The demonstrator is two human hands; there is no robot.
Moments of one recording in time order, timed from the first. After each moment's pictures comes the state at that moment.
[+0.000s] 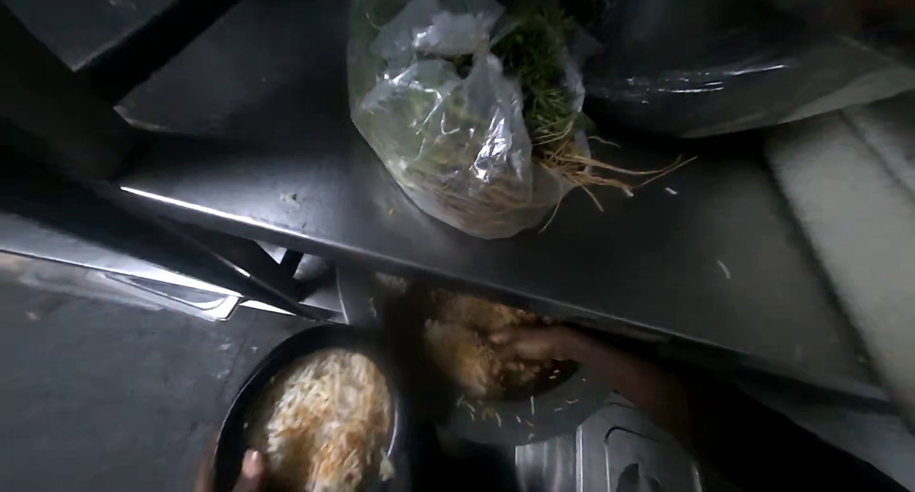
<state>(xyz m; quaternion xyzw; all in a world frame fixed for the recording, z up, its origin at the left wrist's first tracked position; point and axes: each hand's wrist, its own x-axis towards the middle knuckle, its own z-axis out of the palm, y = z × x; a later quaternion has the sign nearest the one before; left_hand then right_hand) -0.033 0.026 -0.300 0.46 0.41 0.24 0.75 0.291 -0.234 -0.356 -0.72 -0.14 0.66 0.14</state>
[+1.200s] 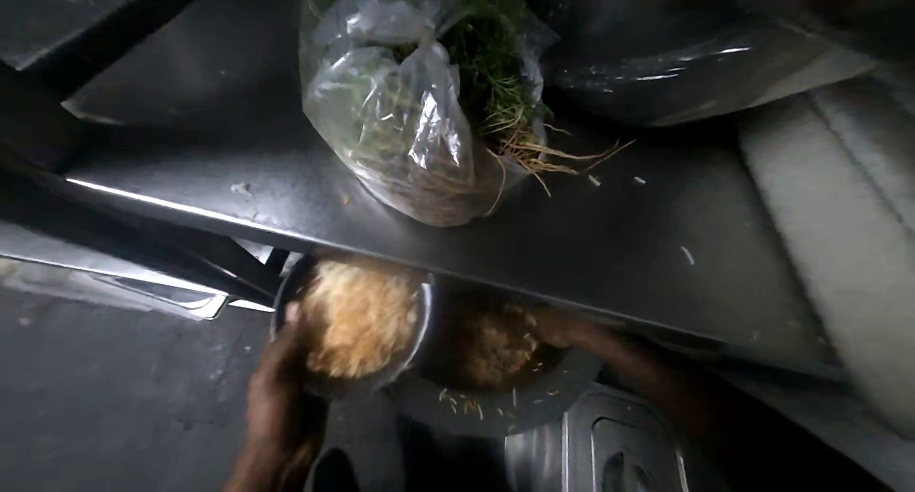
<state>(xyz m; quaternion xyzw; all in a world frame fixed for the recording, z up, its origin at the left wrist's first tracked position) 0.083 0.034 -0.278 0.36 0.36 0.19 0.84 0.301 -0.274 -0.309 -0.84 -0.23 0.48 -0.06</state>
